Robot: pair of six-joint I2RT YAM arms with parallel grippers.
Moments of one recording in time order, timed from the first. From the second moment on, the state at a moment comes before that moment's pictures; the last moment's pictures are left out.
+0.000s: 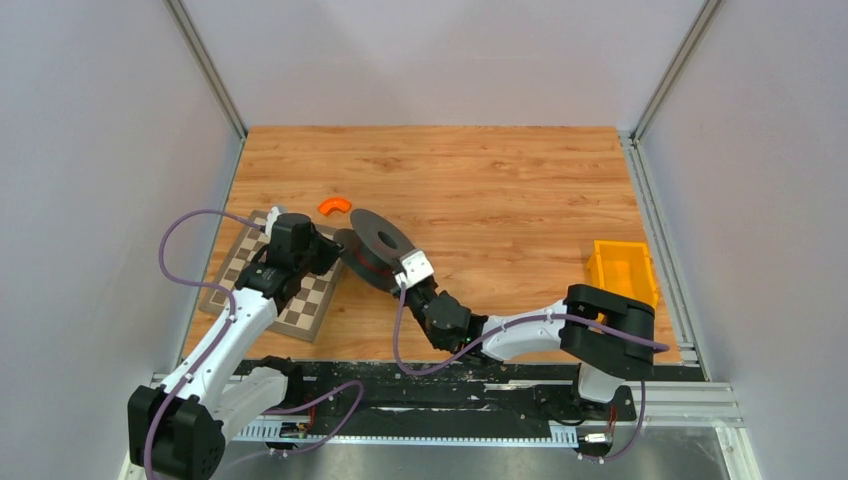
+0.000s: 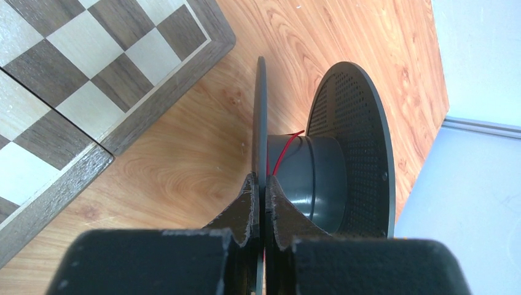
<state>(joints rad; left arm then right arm) -0.27 0.95 0.68 -0.39 -0.10 -1.13 1.30 1.69 0.72 1.05 0.76 -0.16</state>
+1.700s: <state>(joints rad) -0.27 0.80 0.61 -0.35 -0.03 -1.23 1.33 1.78 0.74 1.17 0.68 -0.30</state>
